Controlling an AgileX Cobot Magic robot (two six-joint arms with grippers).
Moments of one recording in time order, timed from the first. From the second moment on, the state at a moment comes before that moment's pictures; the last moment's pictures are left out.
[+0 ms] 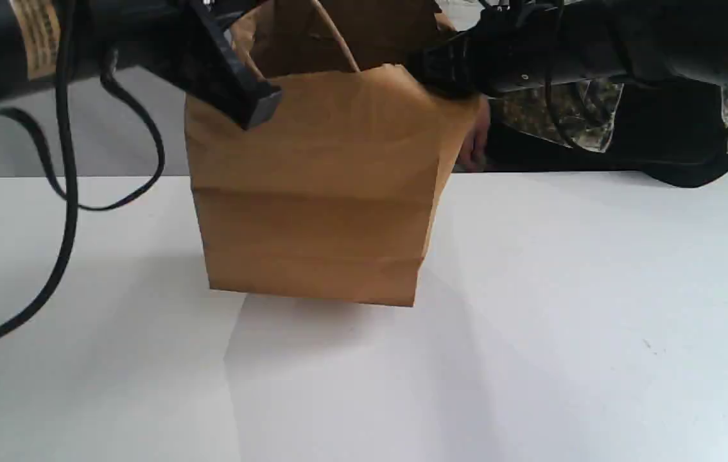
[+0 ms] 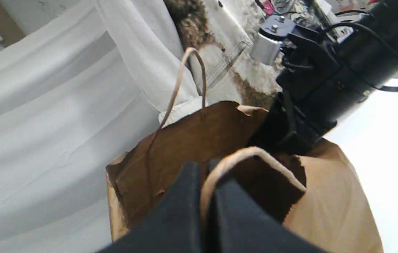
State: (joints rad) left arm -0.52 1.36 -1.05 0.95 -0.08 -0.48; right arm 0.21 2.04 -1.72 1.02 0.49 -0.96
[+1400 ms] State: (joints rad) left arm -0.26 1.21 -0.95 0.85 -0.36 -0.44; right arm 0.21 1.89 -1.72 0.96 0.39 -1.14
